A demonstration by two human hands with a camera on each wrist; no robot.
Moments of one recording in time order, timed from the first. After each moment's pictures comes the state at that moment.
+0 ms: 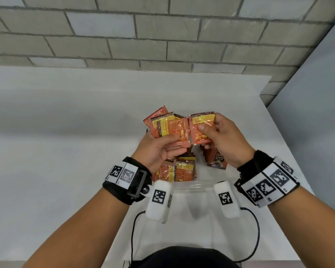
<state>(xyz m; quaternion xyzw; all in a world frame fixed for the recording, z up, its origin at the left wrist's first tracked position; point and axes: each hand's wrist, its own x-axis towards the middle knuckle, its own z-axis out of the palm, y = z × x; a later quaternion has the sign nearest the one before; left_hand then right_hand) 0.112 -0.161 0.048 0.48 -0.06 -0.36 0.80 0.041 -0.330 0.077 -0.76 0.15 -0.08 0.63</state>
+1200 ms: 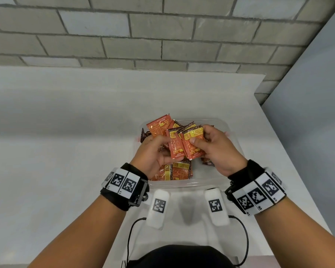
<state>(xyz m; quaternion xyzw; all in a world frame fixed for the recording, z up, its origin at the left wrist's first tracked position) 0.102 -0.163 0.037 0.48 -0.06 -0.36 0.79 0.032 -0.318 0.054 -0.70 0.18 -0.05 0.69</state>
